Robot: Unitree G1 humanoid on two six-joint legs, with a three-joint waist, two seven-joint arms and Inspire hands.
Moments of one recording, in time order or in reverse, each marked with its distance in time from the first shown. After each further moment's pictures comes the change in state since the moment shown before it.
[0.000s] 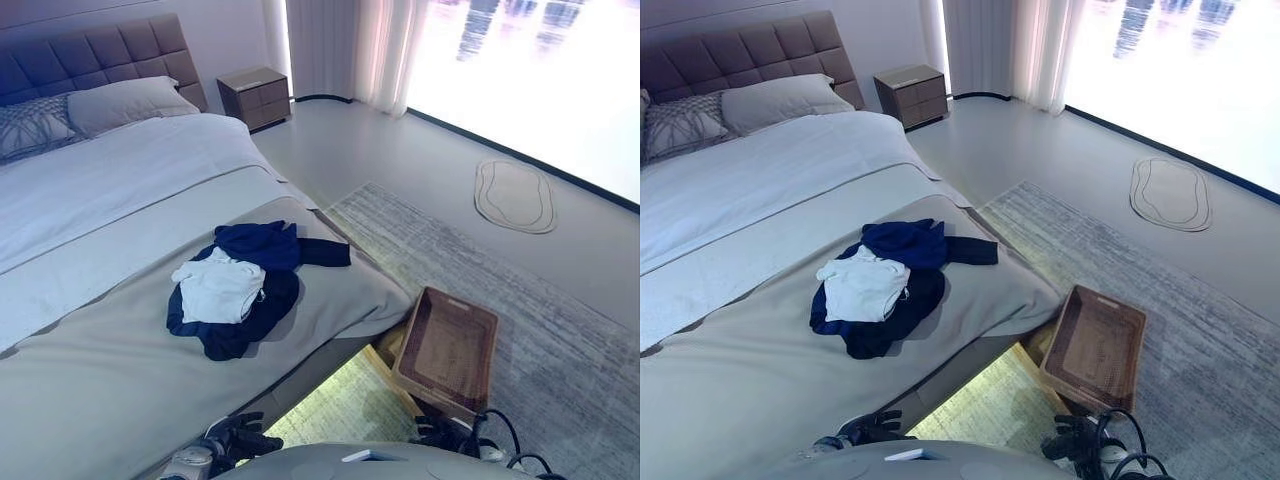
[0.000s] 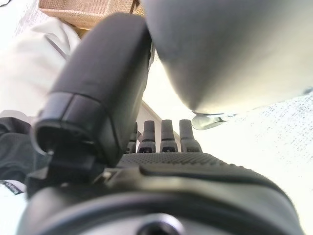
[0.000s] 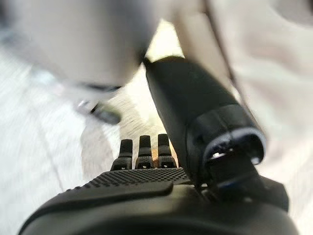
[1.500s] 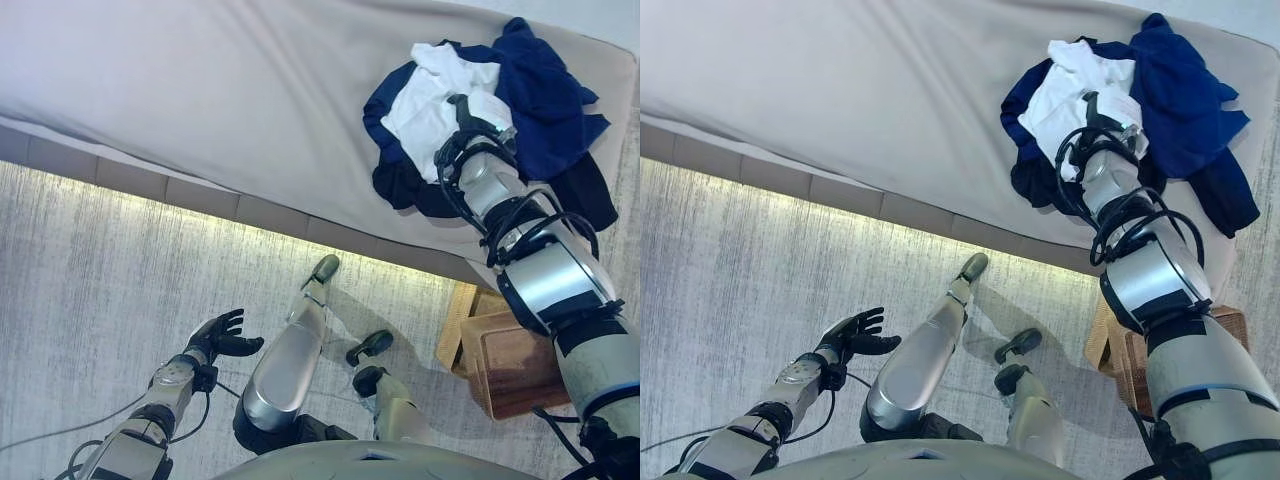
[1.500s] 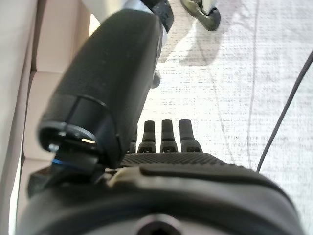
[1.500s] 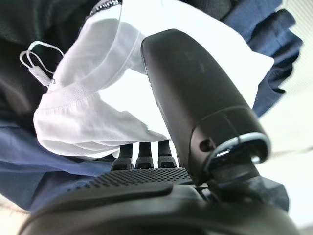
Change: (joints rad) left arm -0.208 0.166 -0.075 -0.118 -0.242 -0.121 0.028; right arm -1.237 -0.224 0.489 -0.013 -0.552 0.301 -0.325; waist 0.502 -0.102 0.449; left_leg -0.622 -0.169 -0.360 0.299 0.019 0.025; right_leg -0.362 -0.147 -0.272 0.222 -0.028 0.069
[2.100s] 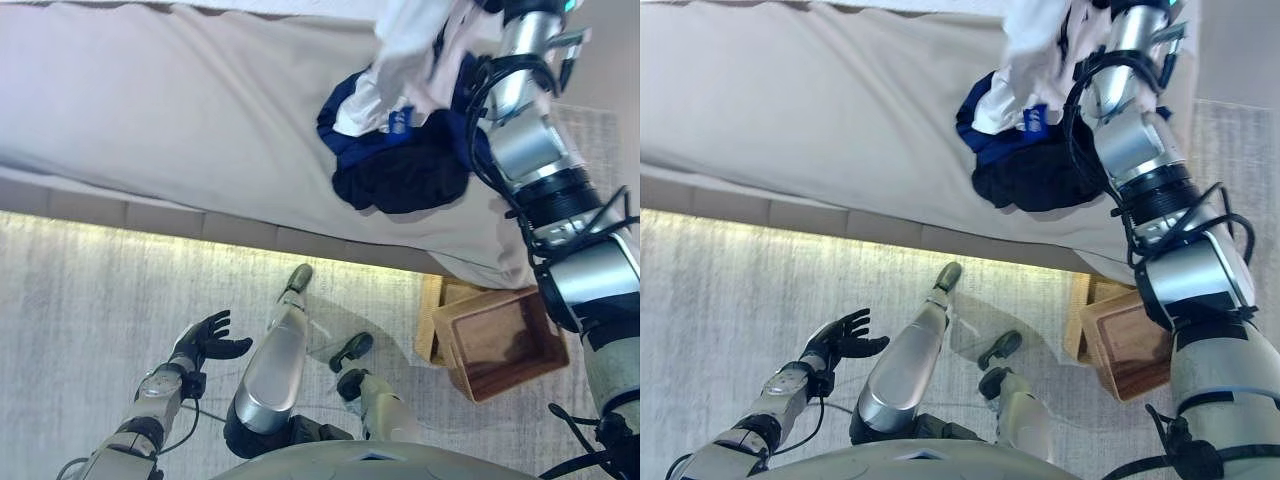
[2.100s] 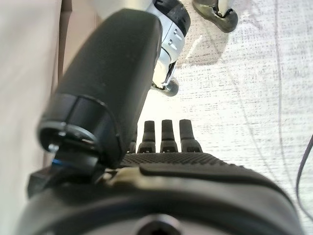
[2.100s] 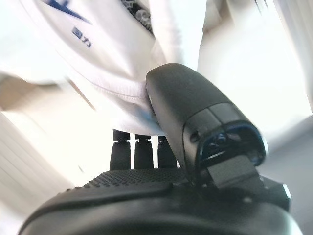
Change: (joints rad) left arm 0.090 0.017 0.121 -0.036 0.085 -0.010 0.023; right arm 0.175 -0.209 -0.355 -1.085 0.035 -0.099 -0.502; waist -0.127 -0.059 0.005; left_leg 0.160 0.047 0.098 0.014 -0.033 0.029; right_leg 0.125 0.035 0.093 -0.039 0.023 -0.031
